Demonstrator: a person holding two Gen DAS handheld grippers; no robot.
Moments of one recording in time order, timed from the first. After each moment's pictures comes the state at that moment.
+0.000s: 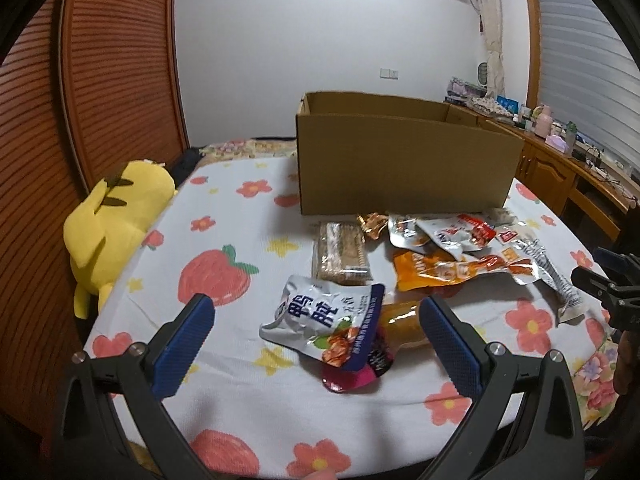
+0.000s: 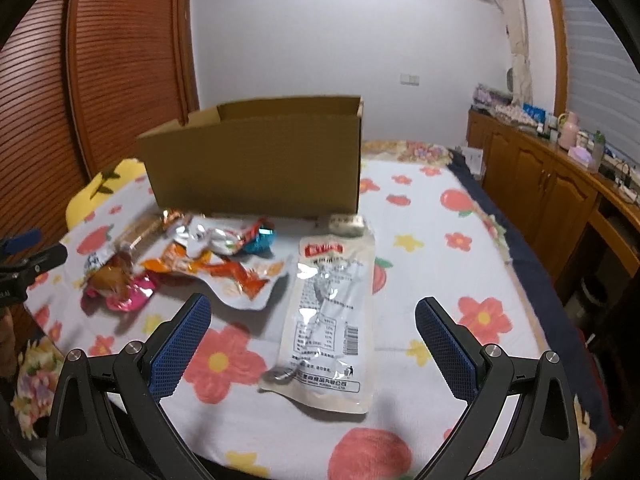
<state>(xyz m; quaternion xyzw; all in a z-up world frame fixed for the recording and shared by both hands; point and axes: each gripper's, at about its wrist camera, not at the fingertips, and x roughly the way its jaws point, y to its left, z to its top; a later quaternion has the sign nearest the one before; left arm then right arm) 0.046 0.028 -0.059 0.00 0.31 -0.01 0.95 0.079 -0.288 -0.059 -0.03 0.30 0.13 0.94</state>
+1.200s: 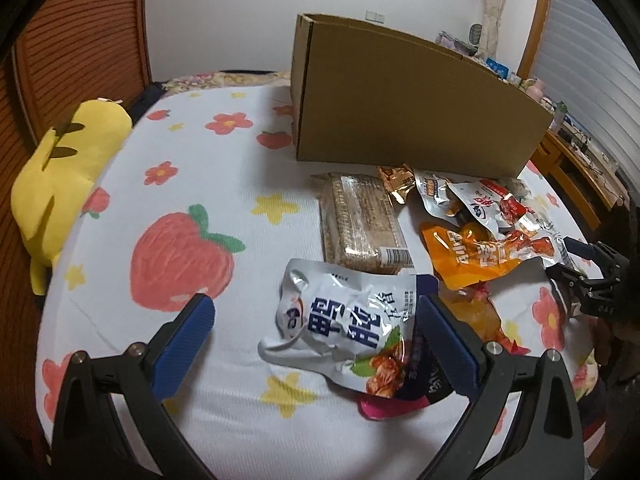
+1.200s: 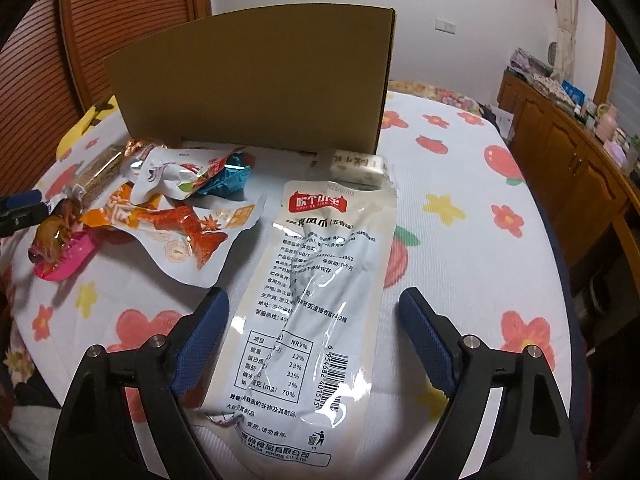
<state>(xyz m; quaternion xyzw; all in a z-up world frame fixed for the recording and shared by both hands) 0.115 0.059 -0.094 -0.05 0.43 -0.08 0.90 0.149 -0.285 -0.102 -0.08 0.41 0.16 0.89</state>
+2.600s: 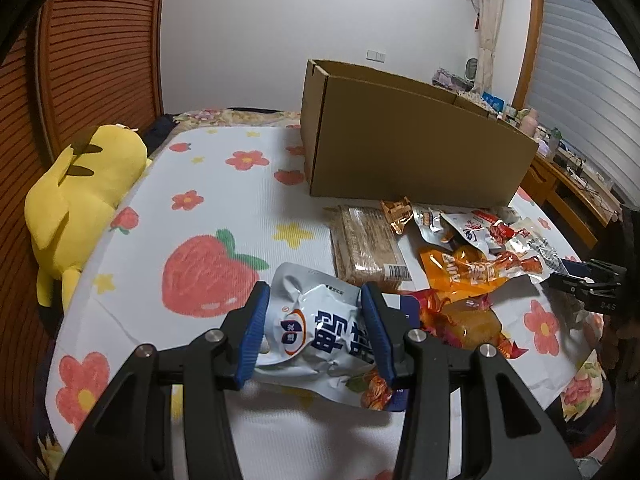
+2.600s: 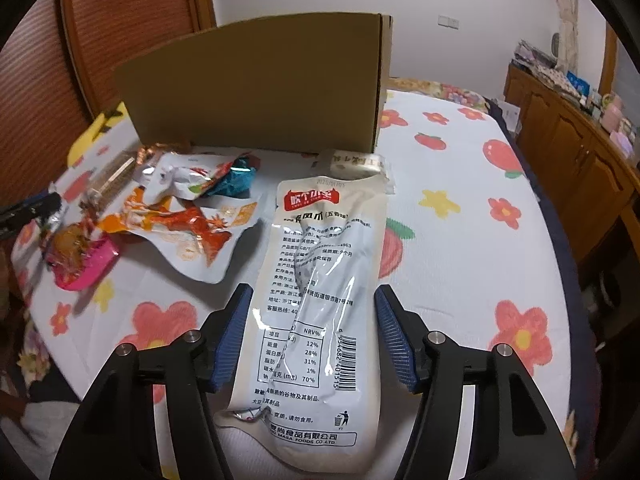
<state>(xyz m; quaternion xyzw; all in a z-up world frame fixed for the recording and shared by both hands) 0.087 0.074 -0.079 -0.05 0.35 -0.07 0.93 0.140 -0.294 -0.093 -0.05 0.41 0.18 0.89</state>
